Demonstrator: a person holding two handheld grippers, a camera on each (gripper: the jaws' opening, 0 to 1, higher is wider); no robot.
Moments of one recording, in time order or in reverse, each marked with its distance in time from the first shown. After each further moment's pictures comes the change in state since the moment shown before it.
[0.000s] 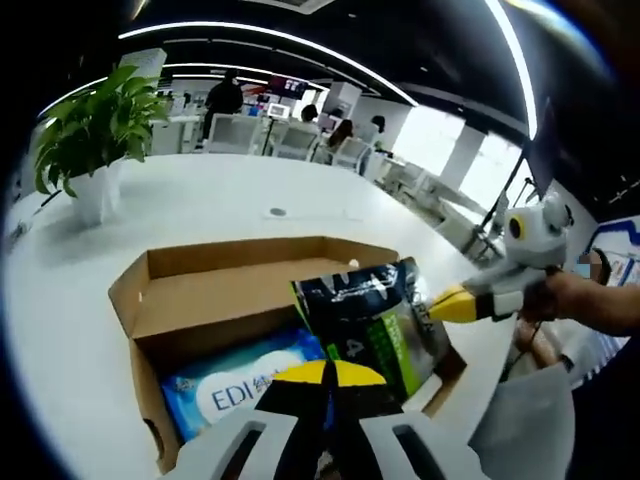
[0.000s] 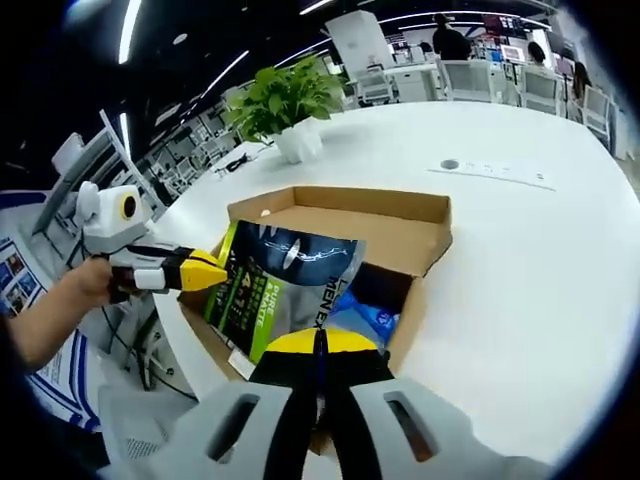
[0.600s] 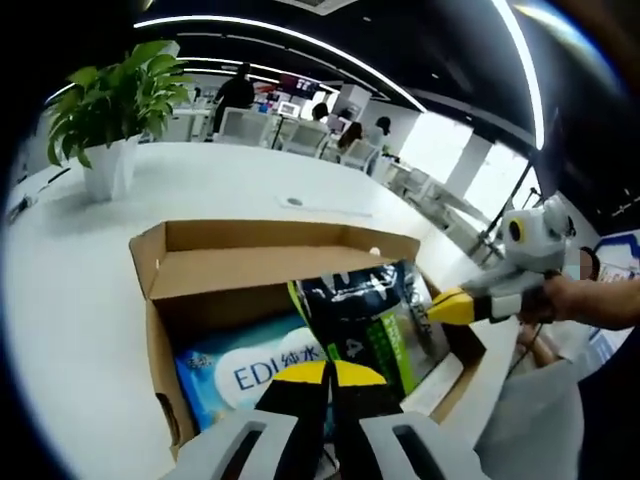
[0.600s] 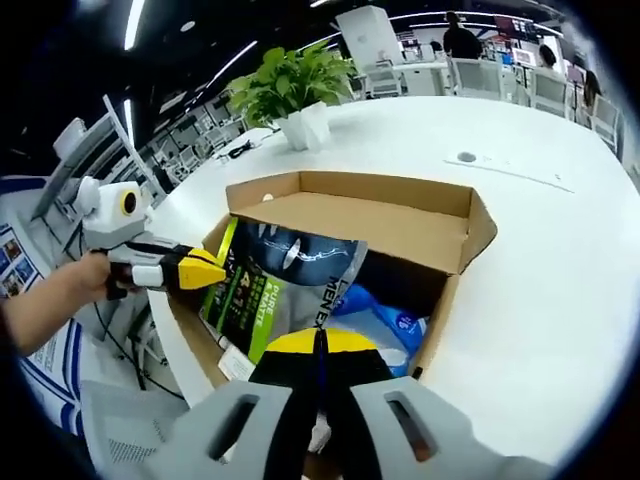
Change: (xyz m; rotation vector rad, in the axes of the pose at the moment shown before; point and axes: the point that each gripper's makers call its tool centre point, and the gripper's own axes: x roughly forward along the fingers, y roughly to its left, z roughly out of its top) left arm -0.007 0.033 -0.026 -0.053 -0.015 0.009; right arm 0.040 0.013 -0.011 -0.047 0.025 0.012
